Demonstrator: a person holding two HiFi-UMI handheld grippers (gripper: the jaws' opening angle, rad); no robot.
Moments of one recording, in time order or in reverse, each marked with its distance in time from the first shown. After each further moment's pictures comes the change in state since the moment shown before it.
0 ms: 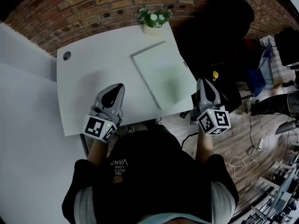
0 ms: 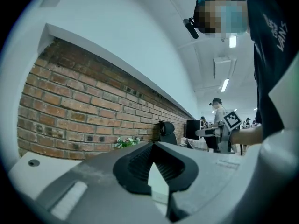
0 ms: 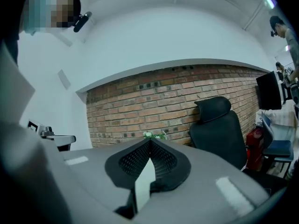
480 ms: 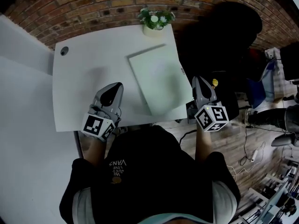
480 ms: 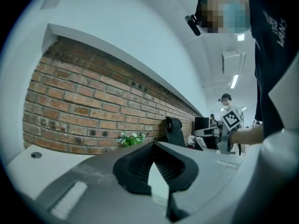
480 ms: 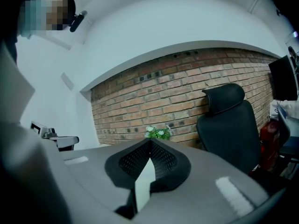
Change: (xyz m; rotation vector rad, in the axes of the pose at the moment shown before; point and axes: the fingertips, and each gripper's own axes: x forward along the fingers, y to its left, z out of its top) left arm 0.038 -0.001 -0.021 -0.033 0.036 0.105; right arm 0.055 -0.033 -0.014 0.024 0.084 0.137
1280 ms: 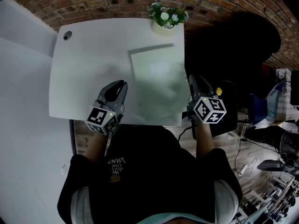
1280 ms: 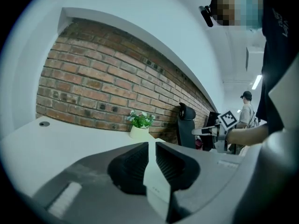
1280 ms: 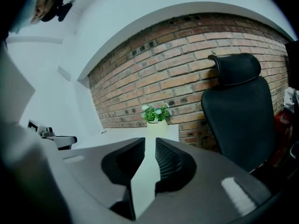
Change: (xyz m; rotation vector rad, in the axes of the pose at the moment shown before) left arm 0.037 0.005 -0.072 -0.173 0.158 0.152; right arm 0.076 -0.054 -0.060 0.032 0.244 0.110
